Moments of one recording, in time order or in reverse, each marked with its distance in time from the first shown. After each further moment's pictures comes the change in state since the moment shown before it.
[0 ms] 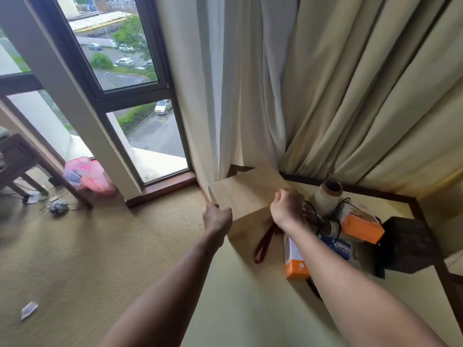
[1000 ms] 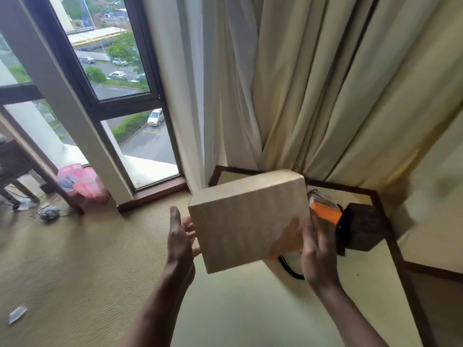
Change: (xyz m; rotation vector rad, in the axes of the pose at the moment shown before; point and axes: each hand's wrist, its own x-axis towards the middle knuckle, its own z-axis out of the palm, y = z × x) left_hand -0.174 -0.009 -0.069 -0.578 -0.118 0.029; right_hand -0.188 0.055 -0.137 0.621 0.184 -0.168
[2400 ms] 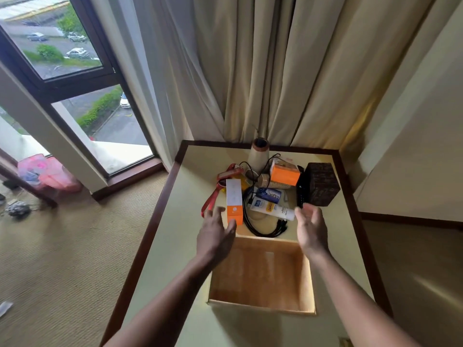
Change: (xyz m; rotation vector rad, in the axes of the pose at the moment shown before) left_hand -0.006 -0.152 0.083 1.112 -0.208 0.428; right_hand -0.006 0.105 -0.088 -0.105 0.079 0.531
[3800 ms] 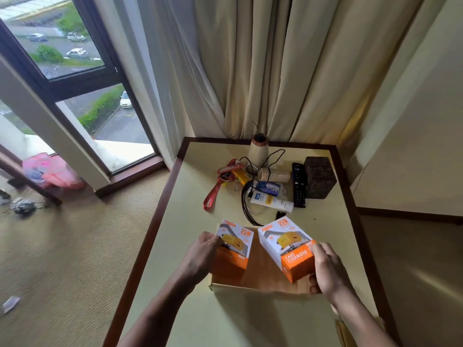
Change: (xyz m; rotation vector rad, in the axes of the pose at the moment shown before) left_hand -0.084 0.008 -0.068 -0.381 -0.349 -0.352; right_hand -0.102 0.013 -0.061 -0.060 -0.147 0.228
